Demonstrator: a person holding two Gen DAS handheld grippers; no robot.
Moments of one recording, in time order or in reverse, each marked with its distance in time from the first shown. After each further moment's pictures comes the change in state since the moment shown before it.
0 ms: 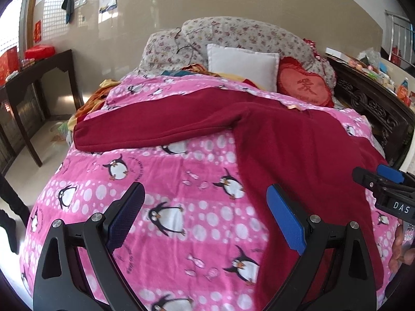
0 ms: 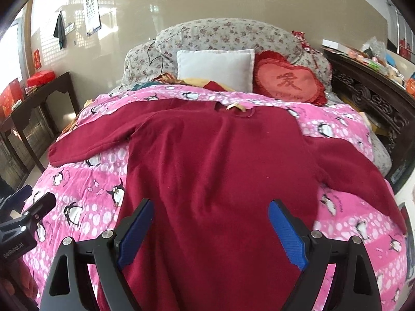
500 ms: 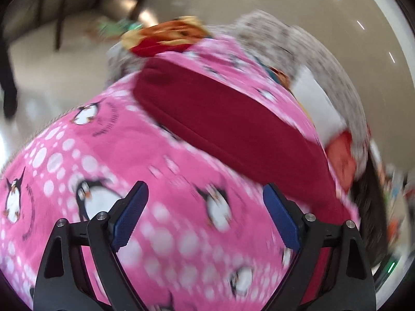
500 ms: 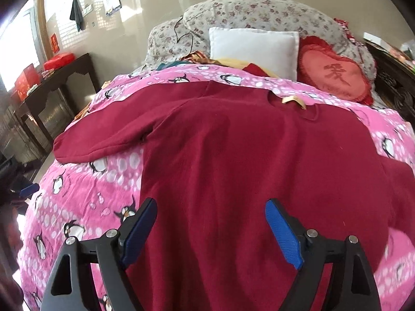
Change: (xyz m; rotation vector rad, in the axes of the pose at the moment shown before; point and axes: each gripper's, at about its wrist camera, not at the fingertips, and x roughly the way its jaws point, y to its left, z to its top) left arm 0.097 0.217 0.024 -0.713 0.158 -0.030; right arm 0.107 0.039 0.045 -0.069 0.107 0.165
